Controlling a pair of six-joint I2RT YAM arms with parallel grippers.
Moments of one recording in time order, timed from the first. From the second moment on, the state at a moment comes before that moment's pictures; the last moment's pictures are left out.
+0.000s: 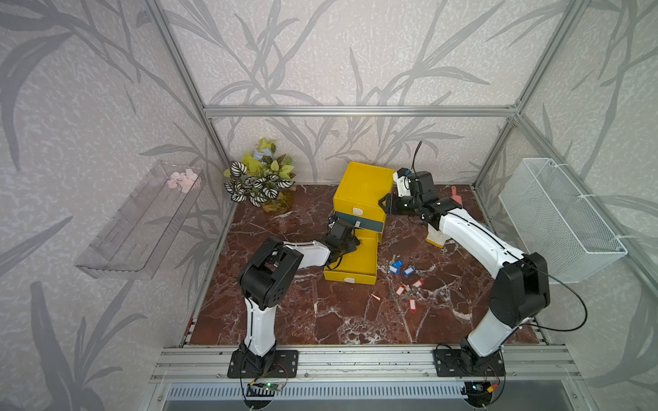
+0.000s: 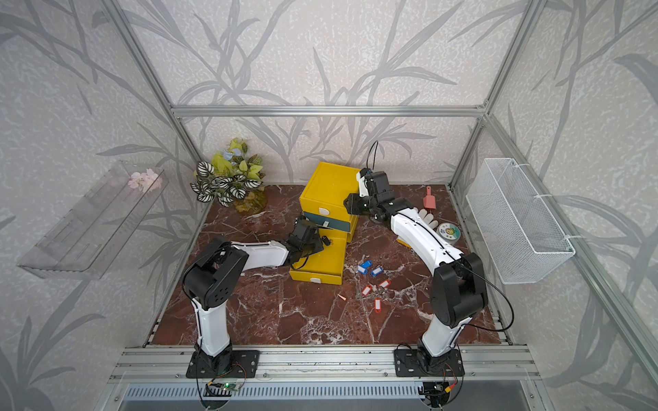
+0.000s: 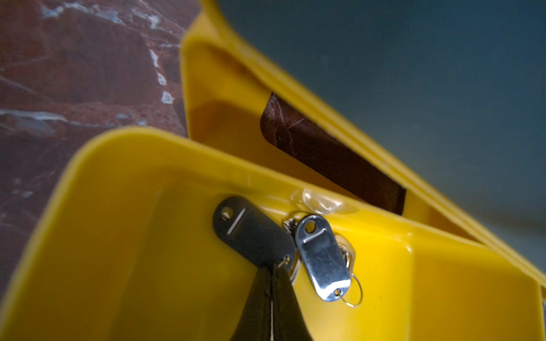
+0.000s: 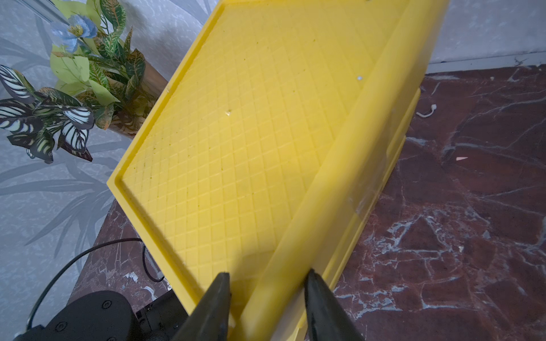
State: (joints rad) left arm -0.58 1.95 1.06 0.07 -0.12 -0.78; right arm 0.40 1.71 1.47 -0.42 -0.24 0.40
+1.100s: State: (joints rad) left arm -0.53 1.00 0.69 -0.30 -0.31 -0.76; right arm 0.42 1.69 1.47 -0.45 -0.25 0.40
